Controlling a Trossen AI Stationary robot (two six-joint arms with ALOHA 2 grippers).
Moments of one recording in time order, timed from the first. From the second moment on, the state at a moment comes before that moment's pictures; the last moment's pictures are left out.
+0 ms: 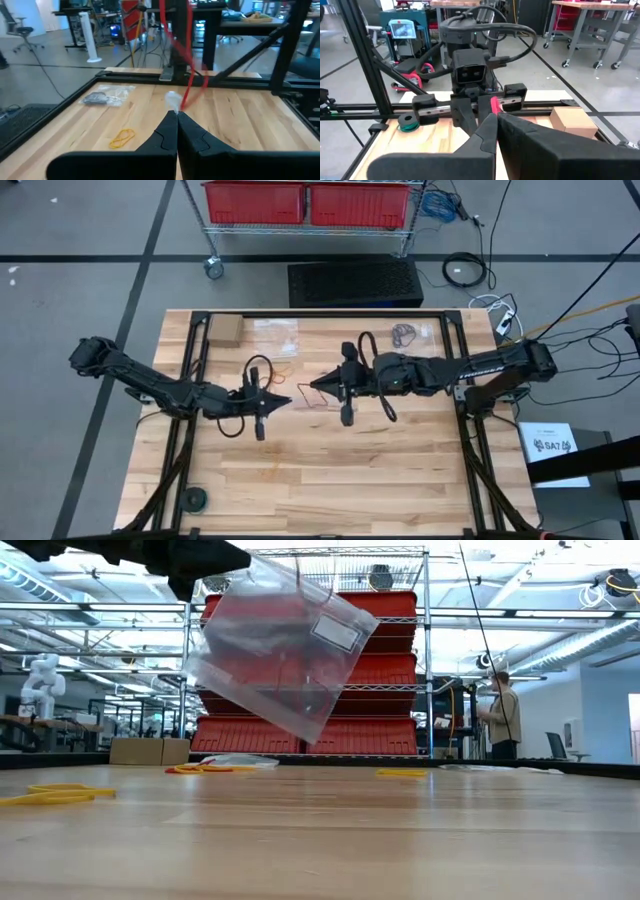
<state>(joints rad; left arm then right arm) -0.32 1.03 0.48 0.45 -0.45 -0.02 0.14 1.47 1.25 0.05 0.18 0.04</state>
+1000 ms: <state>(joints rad) -0.32 1.03 0.48 0.44 -0.45 -0.02 0.14 1.43 1.25 0.07 0.18 0.01</state>
